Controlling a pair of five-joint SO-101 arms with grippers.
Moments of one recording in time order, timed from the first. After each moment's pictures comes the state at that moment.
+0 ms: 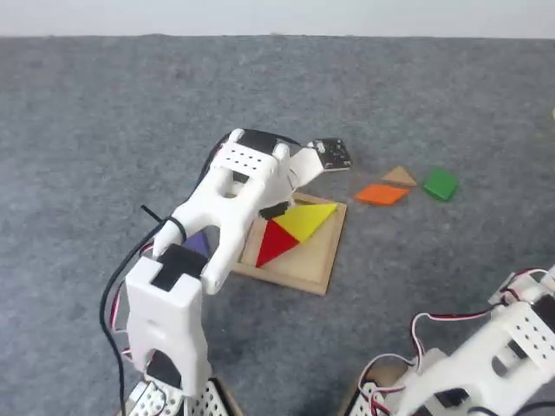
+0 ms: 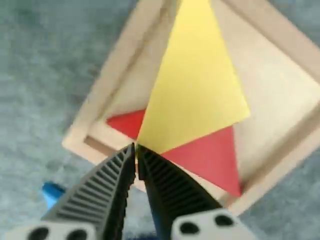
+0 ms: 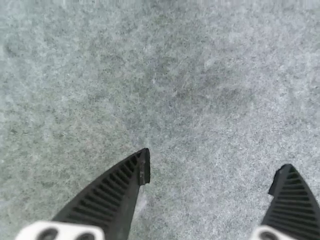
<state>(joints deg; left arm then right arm) 16.6 26.5 -1.0 77.6 -42.7 49.1 -46.2 62.2 55.6 9.0</state>
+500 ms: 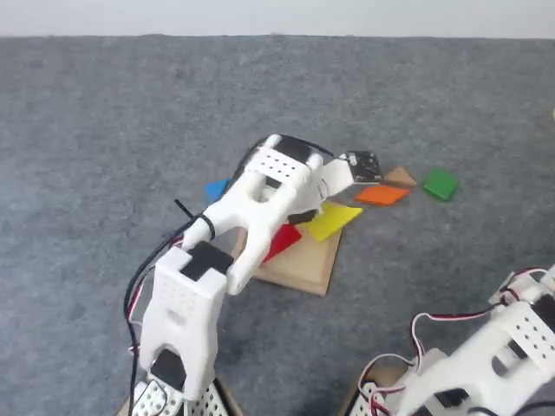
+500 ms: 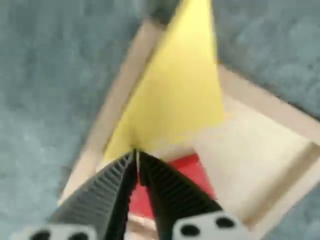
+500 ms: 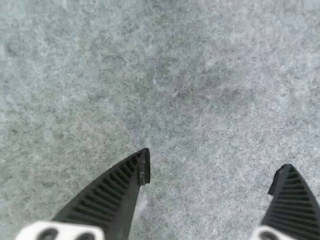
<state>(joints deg) 23.7 33.8 -9.1 77.7 -41.7 49.0 -46.2 62.2 55.6 9.0</state>
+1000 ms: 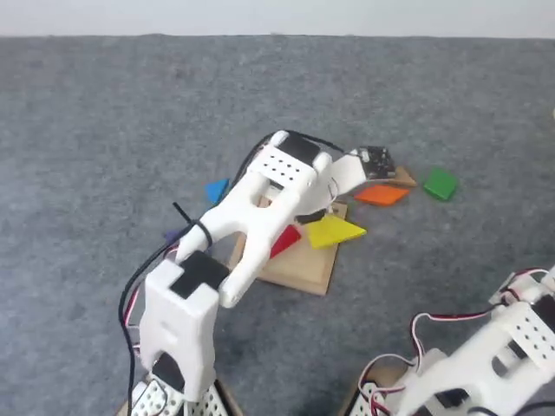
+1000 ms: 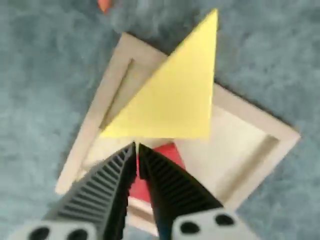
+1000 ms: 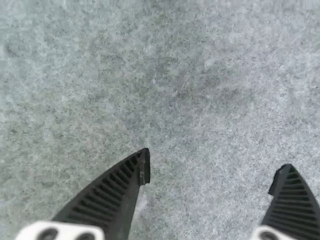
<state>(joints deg) 26.3 26.4 -9.0 81.9 -38.2 49.0 -46.2 62.2 55.6 9.0</state>
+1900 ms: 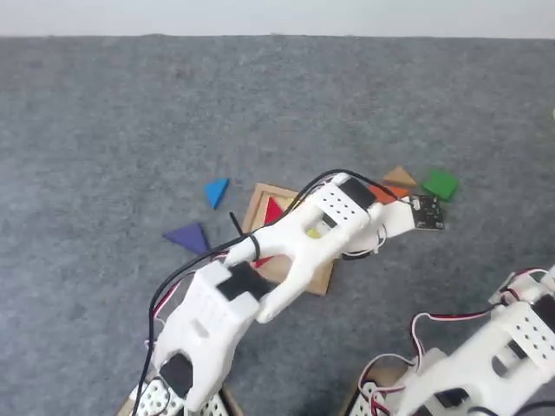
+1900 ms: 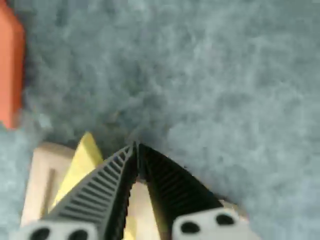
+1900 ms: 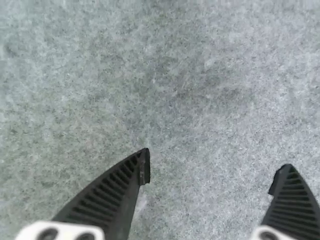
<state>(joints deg) 40.0 36.3 -10.7 74.0 -32.2 49.0 -46.2 62.2 55.6 9.0</state>
